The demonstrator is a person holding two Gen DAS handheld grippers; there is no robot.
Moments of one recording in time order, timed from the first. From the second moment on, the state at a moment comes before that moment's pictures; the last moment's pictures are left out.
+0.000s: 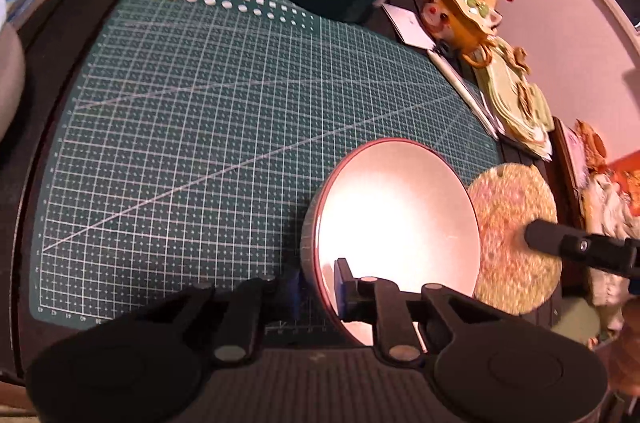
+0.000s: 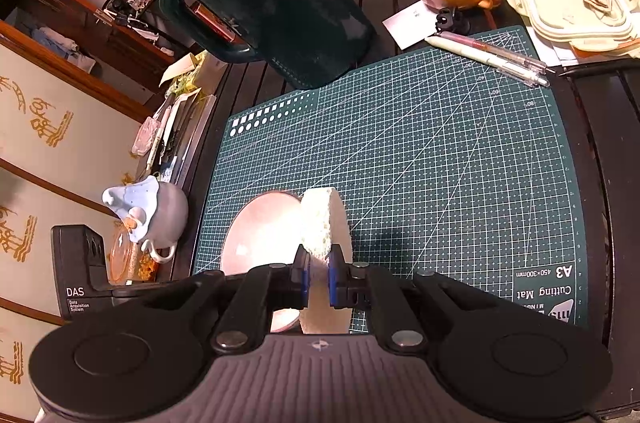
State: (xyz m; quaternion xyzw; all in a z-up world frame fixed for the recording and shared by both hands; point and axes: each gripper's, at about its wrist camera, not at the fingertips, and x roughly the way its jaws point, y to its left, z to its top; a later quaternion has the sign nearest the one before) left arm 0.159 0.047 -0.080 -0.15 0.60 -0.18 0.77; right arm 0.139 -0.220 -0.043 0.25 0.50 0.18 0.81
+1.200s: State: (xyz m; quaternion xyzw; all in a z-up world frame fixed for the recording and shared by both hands) left arm 0.143 0.035 -0.074 -0.14 0.58 -0.09 0.80; right arm 0.151 -0.238 -0.082 0.35 0.54 0.17 0.75
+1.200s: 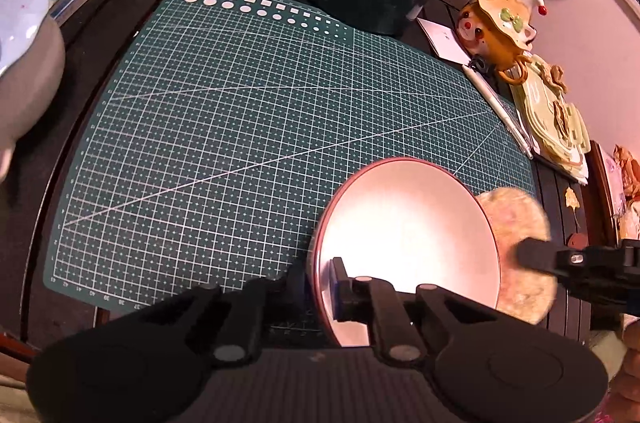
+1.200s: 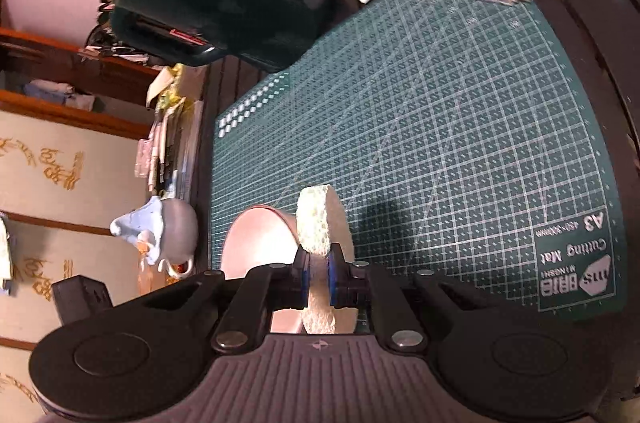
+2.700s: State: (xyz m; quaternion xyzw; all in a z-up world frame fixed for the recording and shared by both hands) left arm 0.147 0.041 -0.085 -0.18 0.59 -0.09 0.78; right arm 0.145 -0.249 -0.057 0.35 0.50 0.19 0.77
